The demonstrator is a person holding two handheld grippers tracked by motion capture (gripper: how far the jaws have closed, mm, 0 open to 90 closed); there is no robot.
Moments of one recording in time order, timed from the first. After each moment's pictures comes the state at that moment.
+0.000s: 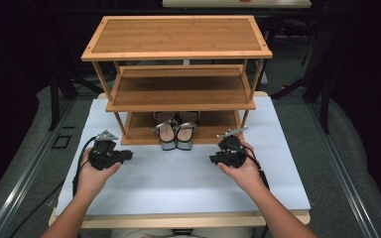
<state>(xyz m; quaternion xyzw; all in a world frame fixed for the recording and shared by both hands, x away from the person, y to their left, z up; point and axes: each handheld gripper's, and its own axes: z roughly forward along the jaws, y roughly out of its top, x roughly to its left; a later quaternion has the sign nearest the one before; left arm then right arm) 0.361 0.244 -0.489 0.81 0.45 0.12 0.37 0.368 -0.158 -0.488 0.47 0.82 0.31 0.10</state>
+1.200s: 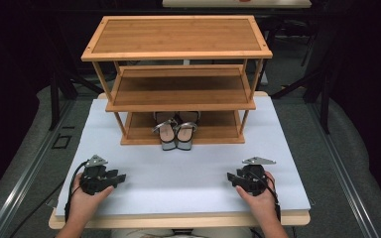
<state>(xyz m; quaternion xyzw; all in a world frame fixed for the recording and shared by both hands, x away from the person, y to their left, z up) 0.324 0.269 -0.548 0.79 0.48 0.12 0.35 0.312 -0.211 -0.549 0.54 0.74 0.37 0.15</state>
